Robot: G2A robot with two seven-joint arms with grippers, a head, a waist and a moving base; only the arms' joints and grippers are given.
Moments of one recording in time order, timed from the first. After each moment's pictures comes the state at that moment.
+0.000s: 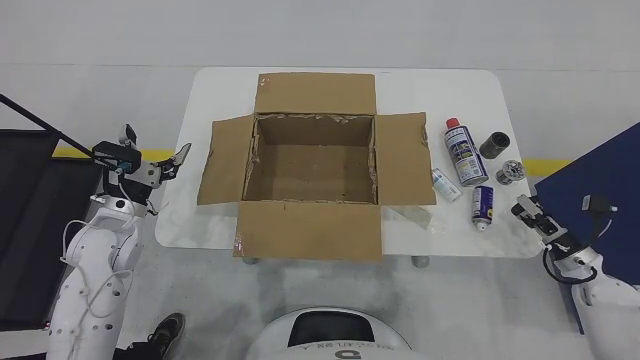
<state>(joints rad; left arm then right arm) 1.69 -1.15 -1.74 -1.65 1.45 -0.28 0.29 -1.76 -0.91 1.79 -1.11 0.18 -0.89 0.56</state>
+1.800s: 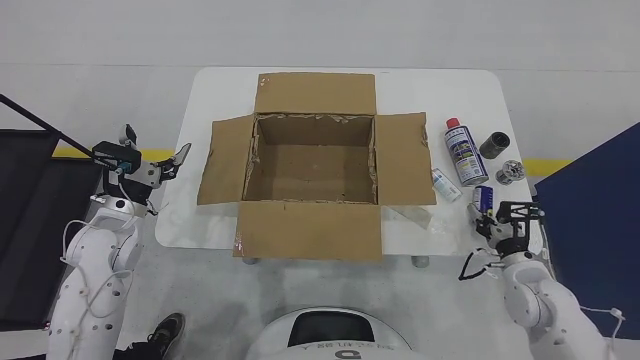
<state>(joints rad) 1.69 -1.15 -1.74 -1.65 1.45 -0.28 0.29 -1.98 -1.01 1.63 -1.62 -0.99 -0.01 -0.06</state>
